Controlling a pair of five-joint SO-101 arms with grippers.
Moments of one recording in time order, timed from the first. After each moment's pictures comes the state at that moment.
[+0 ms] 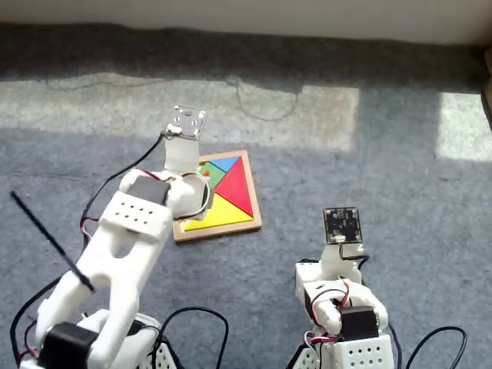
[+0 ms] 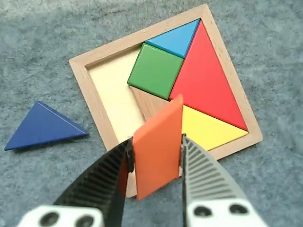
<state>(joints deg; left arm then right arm) 10.5 -21.6 42.4 53.5 12.5 -13.4 -103.6 96.0 69.8 -0.9</state>
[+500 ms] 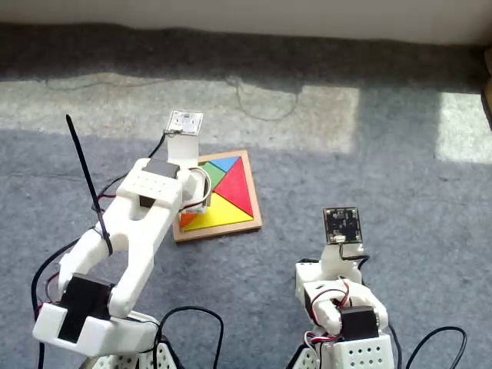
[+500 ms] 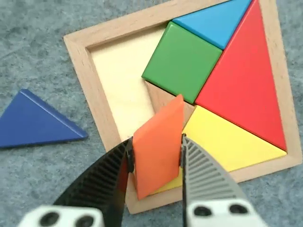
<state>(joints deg) 8.1 -4.6 36.2 51.6 14.8 -13.4 -103.6 96.0 69.8 -0.9</state>
